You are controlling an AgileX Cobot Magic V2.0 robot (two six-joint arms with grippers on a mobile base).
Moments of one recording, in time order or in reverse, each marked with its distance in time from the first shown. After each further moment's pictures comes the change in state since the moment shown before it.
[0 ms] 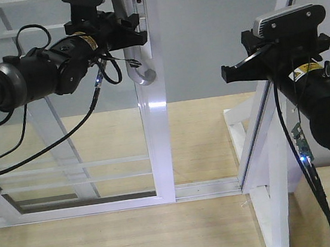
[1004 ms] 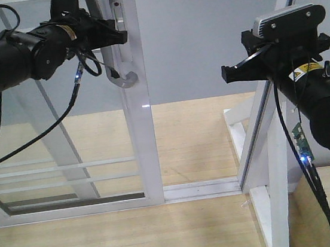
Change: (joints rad) left arm 0.056 -0.097 -0.013 -0.008 0.307 0.046; right arm 0.000 0.000 0.000 0.001 0.001 -0.004
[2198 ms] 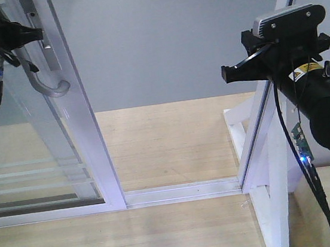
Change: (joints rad) left arm 0.283 -0.120 0.022 0.015 0.262 0.001; right arm 0.000 0.000 0.000 0.000 -0.001 0.000
